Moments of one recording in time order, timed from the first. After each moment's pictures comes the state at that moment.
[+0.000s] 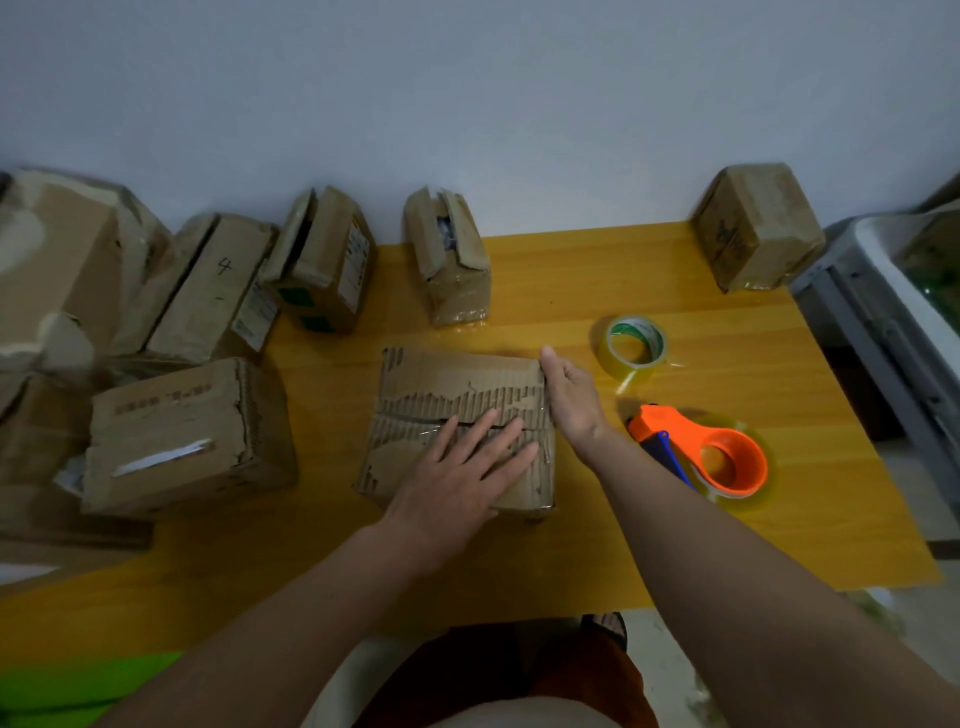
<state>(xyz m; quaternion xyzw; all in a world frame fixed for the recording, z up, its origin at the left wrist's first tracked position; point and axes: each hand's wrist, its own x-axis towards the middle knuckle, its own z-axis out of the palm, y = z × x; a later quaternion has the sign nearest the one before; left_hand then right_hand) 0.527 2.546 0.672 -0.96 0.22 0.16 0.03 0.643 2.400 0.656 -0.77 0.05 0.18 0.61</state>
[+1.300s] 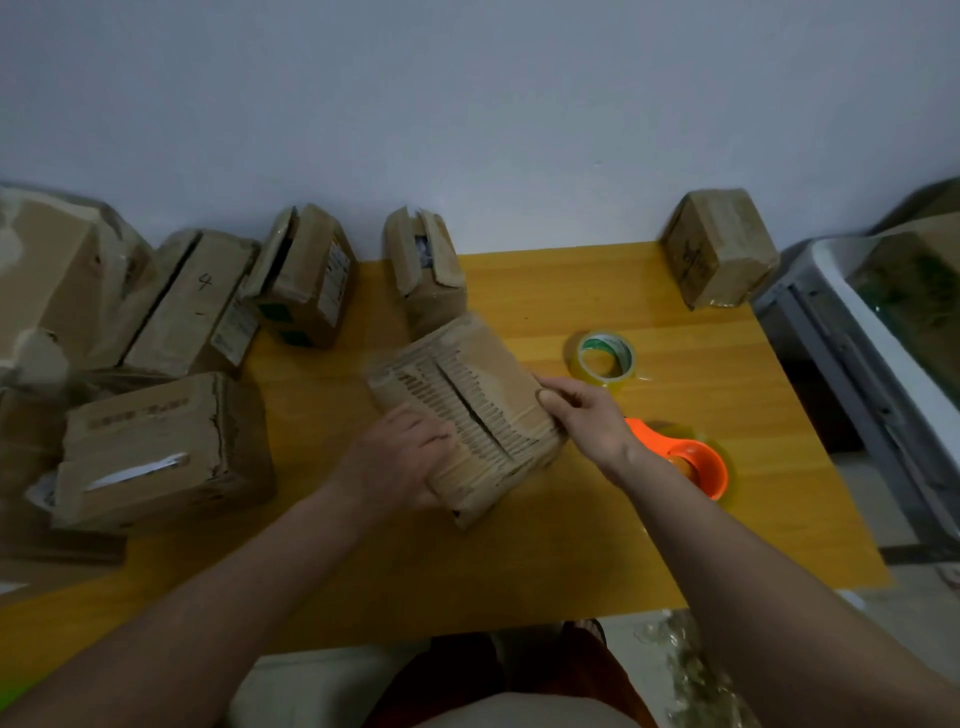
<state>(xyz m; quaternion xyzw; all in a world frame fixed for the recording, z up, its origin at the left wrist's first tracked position) 0.549 2.571 0.707 -0.97 0.25 0.04 0.00 0.638 2.347 0.683 -0.80 0.00 0.19 0.57</state>
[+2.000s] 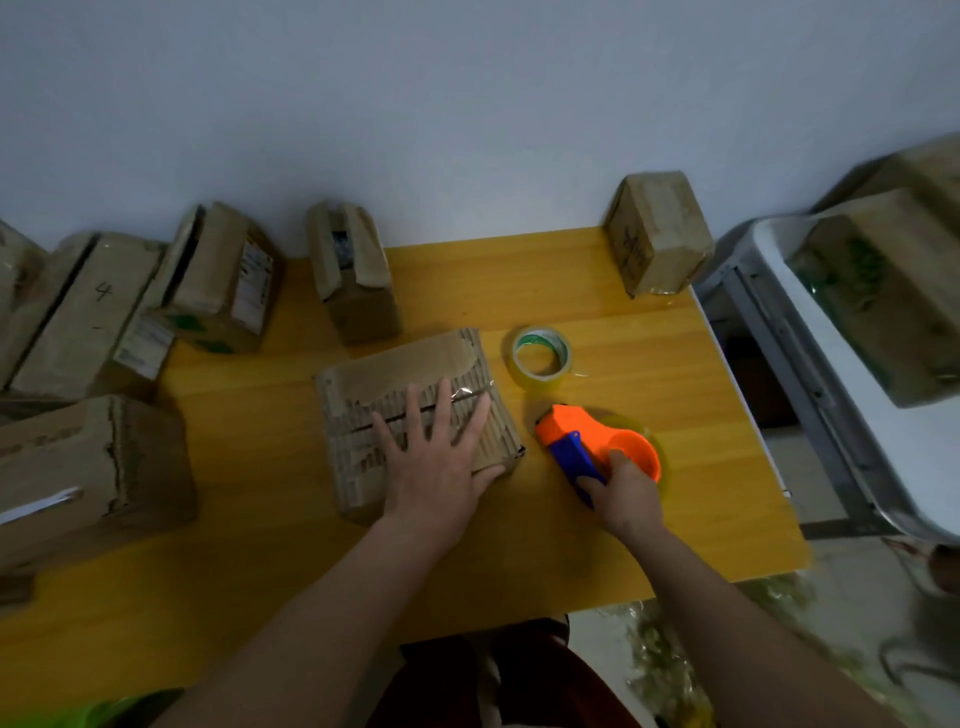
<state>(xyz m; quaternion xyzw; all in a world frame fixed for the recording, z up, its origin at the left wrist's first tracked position) 0.586 2.435 0.684 -0.99 0.00 0.16 0.01 0.612 2.219 0.618 -0.94 0.14 0.20 0.23</state>
